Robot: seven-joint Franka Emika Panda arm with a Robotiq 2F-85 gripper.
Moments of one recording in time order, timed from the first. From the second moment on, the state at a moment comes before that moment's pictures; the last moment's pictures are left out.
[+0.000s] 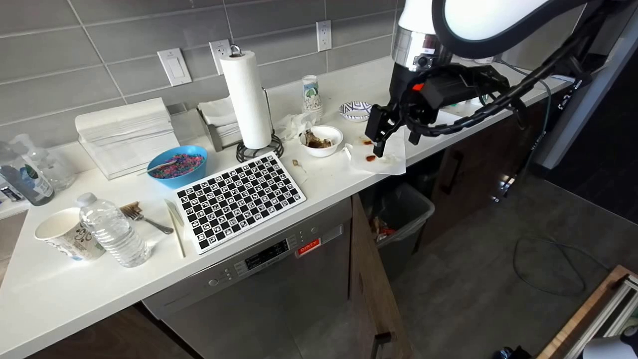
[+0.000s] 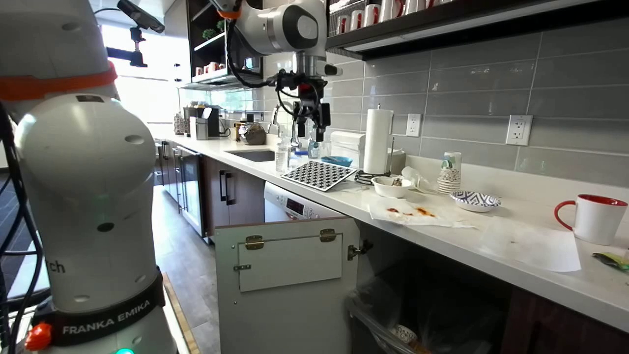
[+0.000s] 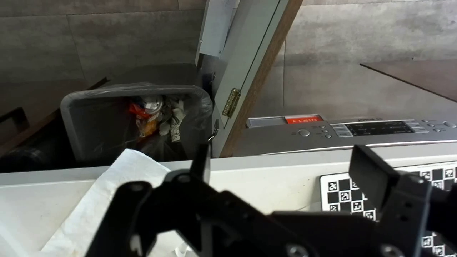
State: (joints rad) arm 0.08 -0.26 0.24 -2.26 0.08 2.12 0.31
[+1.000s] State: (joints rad) arm -0.19 -0.26 -0.04 -2.26 -0.14 2.25 0.44
